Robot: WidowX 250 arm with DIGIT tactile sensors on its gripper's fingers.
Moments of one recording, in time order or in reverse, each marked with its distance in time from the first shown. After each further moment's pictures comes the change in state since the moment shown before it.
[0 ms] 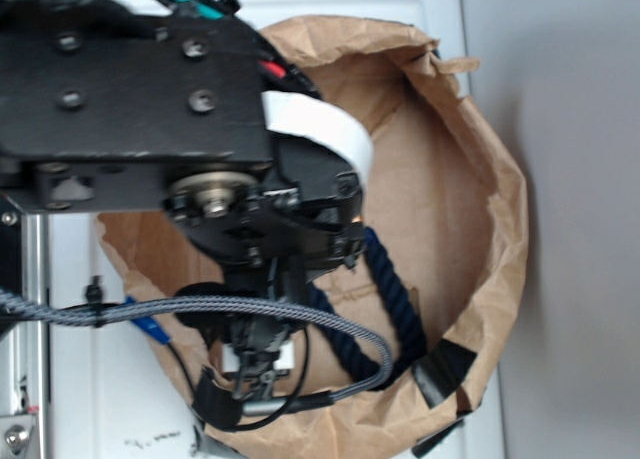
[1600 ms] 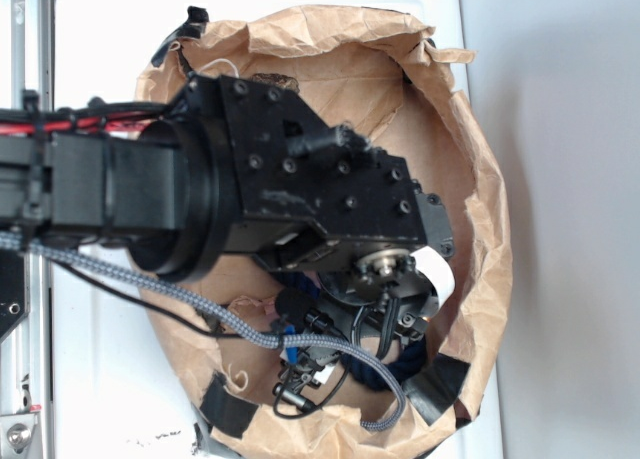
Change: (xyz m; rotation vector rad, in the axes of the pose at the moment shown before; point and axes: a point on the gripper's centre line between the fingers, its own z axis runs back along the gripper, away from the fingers) arm 0.039 -0.009 -0.086 -0.055 -0.012 -0.608
